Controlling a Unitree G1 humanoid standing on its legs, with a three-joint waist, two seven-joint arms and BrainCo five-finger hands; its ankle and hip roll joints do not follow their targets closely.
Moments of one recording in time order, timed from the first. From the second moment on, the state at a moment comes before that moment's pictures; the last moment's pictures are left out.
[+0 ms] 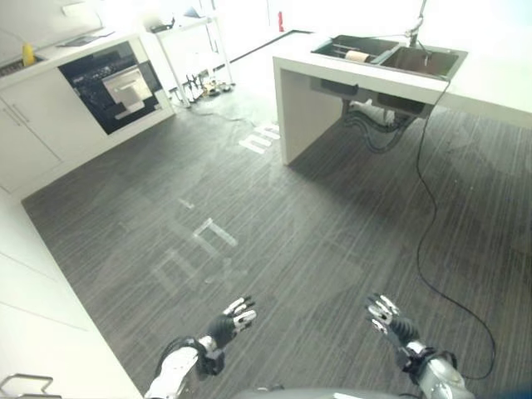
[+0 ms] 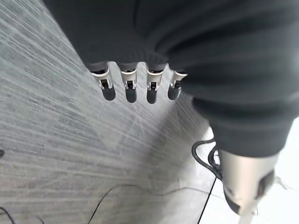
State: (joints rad) left arm 0.09 0.31 -0.26 0.71 -0.49 -0.13 -0.40; right arm 0.09 -0.32 0.16 0.77 0.65 -0.21 0.35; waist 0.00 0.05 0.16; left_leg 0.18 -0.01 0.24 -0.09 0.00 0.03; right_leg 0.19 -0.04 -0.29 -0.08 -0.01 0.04
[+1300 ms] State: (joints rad) left arm 0.05 0.23 -0.20 0.78 -0.57 -0.20 -0.32; right arm -0.01 -0.35 0.18 0.73 0.57 -0.30 0.33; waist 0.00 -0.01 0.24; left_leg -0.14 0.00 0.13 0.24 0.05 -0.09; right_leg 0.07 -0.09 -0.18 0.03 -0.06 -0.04
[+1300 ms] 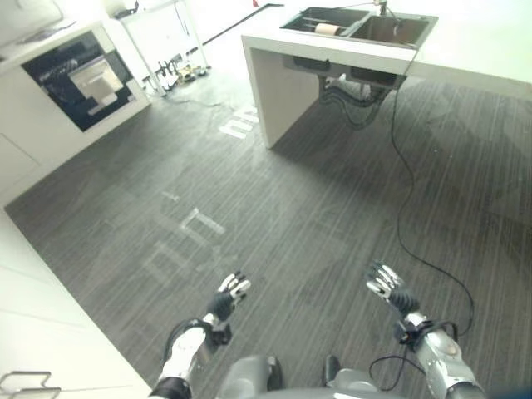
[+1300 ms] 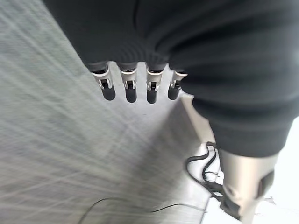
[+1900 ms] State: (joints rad) left arm 0.07 0.38 -0.27 0.47 -0.61 -0.13 -0.35; right arm 0.06 -0.27 0.23 0.46 0.57 -0.21 0.26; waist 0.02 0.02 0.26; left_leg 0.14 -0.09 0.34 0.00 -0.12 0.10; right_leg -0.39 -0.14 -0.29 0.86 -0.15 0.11
